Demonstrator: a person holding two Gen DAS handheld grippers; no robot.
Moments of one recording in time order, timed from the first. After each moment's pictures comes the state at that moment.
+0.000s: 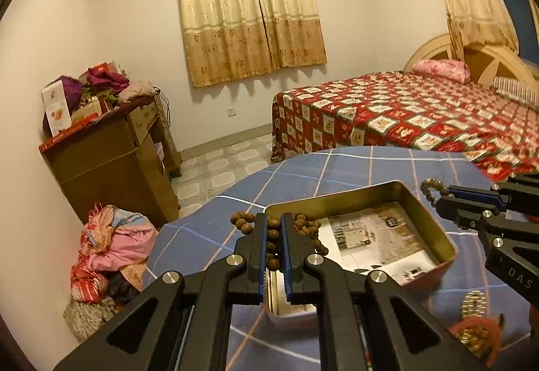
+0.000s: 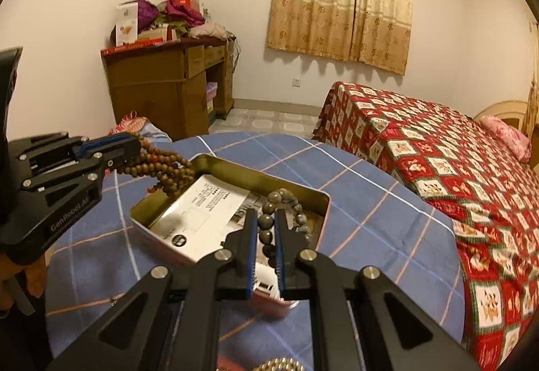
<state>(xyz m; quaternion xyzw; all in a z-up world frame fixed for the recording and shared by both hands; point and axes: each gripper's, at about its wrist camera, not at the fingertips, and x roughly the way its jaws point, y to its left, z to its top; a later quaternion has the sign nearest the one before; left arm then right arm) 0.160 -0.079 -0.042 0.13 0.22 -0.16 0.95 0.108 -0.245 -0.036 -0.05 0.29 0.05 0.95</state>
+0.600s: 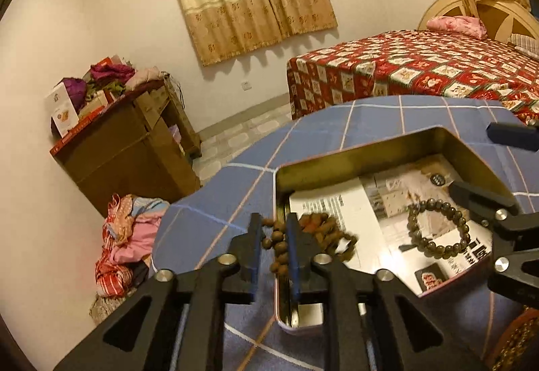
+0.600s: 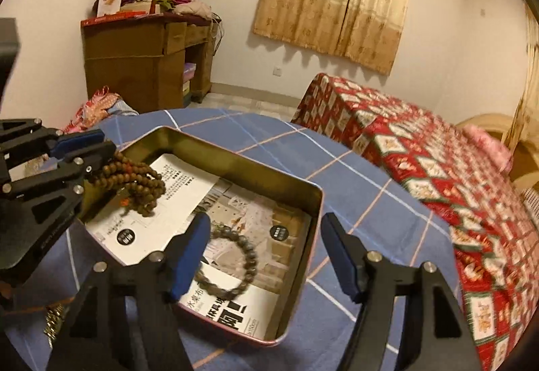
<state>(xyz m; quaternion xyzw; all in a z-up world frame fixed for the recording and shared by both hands) 0.195 -0.094 -0.095 0.19 0.27 -0.11 0.94 0.138 -0.236 -0.068 -0.10 0.31 -0.01 0.94</state>
